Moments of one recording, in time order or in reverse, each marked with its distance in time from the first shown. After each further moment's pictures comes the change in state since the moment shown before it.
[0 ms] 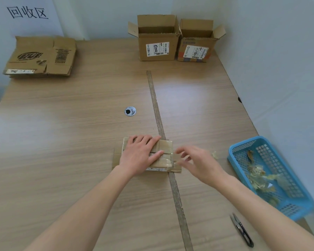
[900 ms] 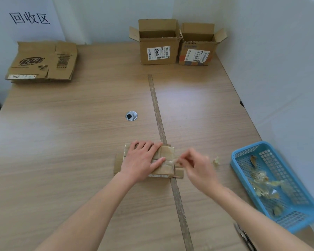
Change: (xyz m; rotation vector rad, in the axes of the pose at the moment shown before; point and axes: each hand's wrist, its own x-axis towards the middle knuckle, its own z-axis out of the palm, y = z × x) left_hand 0.001 0.000 -0.002 0.031 -0.010 0.012; right_hand 0.004 -0.011 0.018 0.281 0.245 0.097
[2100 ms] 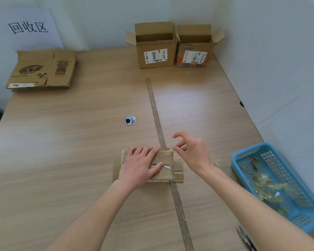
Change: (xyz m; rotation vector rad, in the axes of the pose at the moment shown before) left_hand 0.000 0.002 -0.003 -0.007 -0.034 -0.016; right_hand 0.064 -0.007 -0.006 -0.164 0.046 0.095
